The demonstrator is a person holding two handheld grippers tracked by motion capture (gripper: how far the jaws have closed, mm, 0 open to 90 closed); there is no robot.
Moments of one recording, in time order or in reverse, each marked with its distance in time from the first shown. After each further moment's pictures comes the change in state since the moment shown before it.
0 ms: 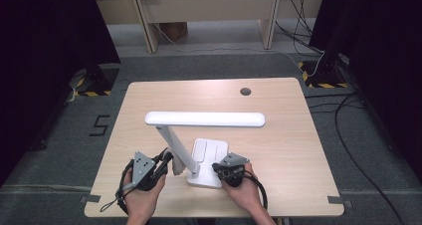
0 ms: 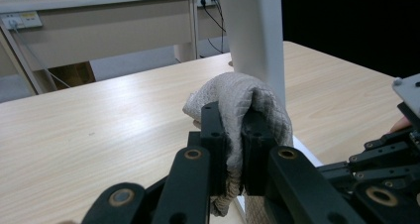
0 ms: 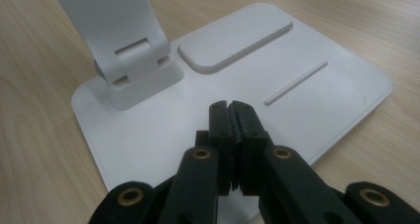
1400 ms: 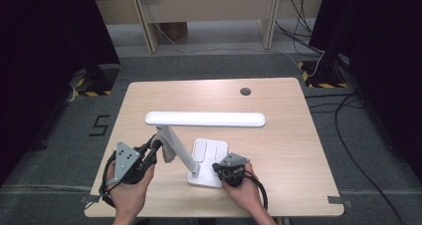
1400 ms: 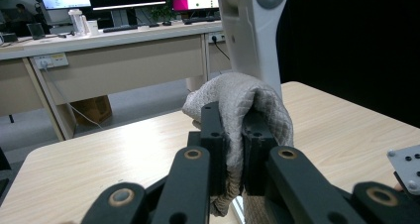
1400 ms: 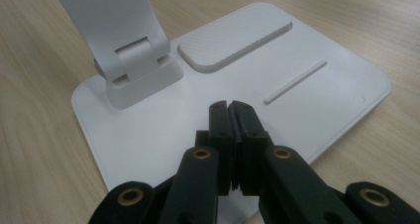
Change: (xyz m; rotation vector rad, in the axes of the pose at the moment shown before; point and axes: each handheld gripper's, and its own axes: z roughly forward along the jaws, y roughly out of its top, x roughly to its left) left arm 0.010 0.050 -0.025 -0.125 0.039 0.020; right arm 0.000 0.000 0.000 0.000 0.000 -0.006
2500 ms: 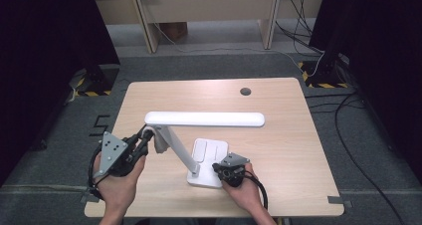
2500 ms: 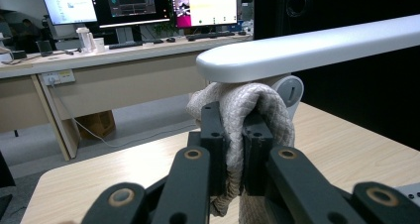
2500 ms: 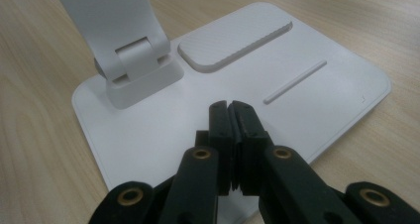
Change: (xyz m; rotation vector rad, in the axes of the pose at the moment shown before) left arm 0.014 0.035 -0.008 -0.053 0.008 0.012; right arm 0.000 0.000 0.000 -0.002 0.001 0.001
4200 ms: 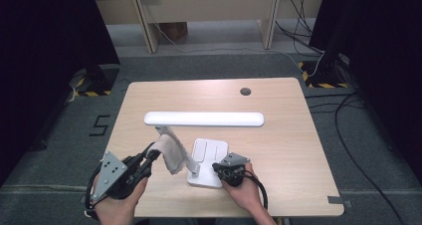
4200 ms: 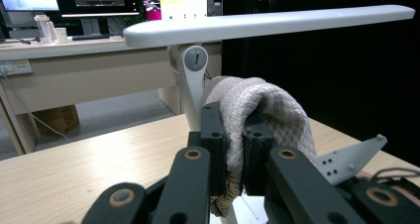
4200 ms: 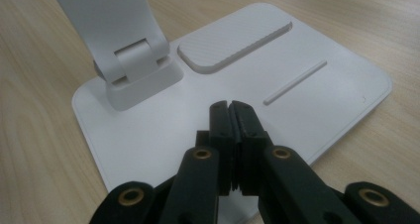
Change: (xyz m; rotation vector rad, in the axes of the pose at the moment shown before) left arm -0.020 -0.011 -0.038 0.005 -0.112 -0.045; right arm -0.001 0.000 0.001 -0.004 0.005 0.008
